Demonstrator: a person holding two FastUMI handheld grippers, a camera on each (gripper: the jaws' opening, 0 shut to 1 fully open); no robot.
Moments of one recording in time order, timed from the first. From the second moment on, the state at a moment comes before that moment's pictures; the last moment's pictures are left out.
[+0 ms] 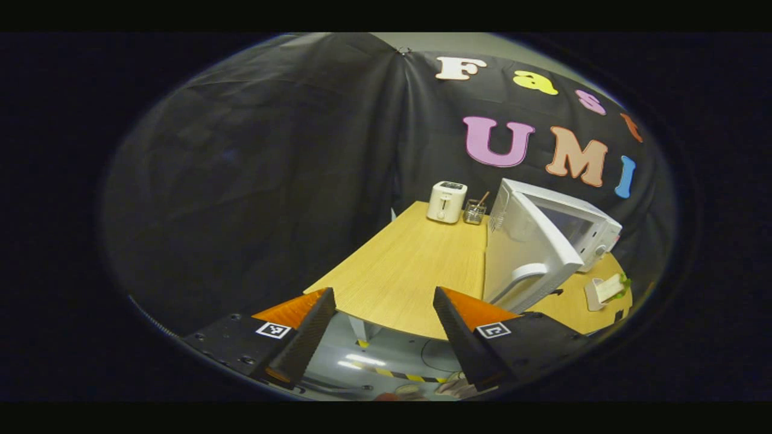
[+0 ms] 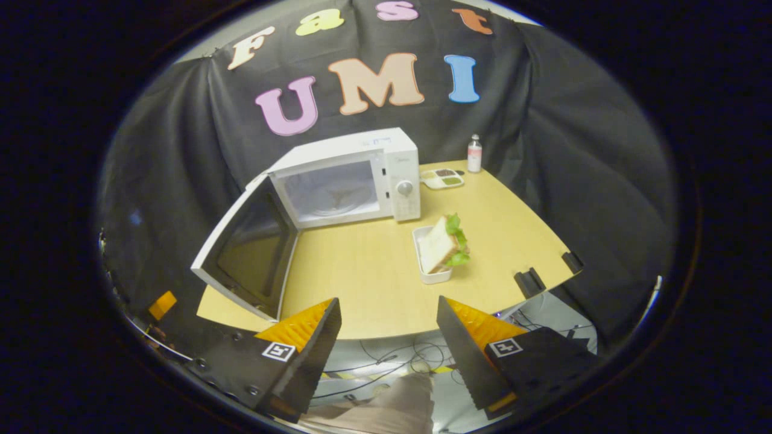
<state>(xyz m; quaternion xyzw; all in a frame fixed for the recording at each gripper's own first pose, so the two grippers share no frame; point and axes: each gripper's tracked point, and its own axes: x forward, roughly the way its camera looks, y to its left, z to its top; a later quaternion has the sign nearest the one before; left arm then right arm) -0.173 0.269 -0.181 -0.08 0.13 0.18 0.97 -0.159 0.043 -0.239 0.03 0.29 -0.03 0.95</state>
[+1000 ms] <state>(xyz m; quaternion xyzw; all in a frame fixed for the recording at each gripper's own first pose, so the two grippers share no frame) -0.163 0.200 -0.160 -0.10 0.13 0.37 0.92 0.038 -0.080 -0.312 0.08 0.50 0.00 0.86</state>
